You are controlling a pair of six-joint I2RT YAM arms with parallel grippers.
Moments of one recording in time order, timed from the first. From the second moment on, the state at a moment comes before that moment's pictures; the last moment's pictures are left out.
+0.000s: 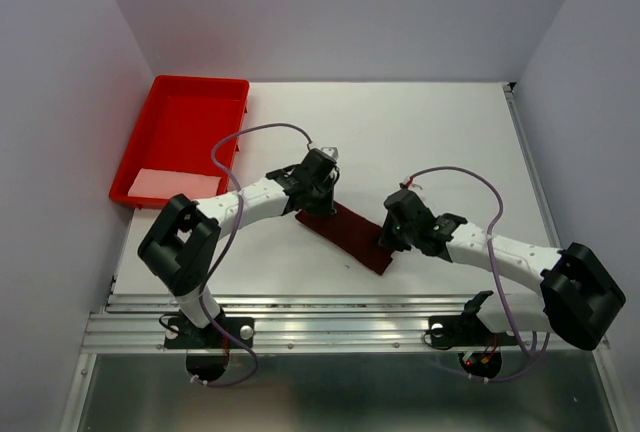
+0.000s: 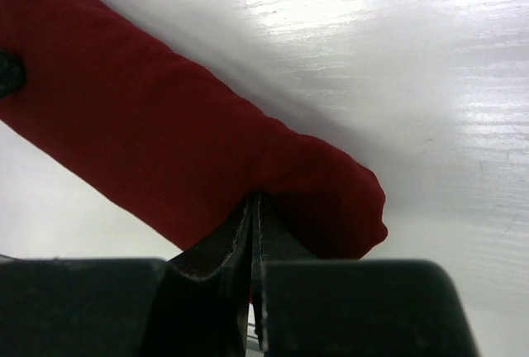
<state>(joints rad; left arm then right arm) -0.75 1.64 1.08 -0.34 0.01 -0.58 0.75 1.24 0.64 -0.32 0.16 0.92</state>
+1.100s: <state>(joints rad) -0.32 1.60 1.52 -0.72 -0.33 -0.45 0.75 1.11 0.66 -0.36 0.18 0.85</state>
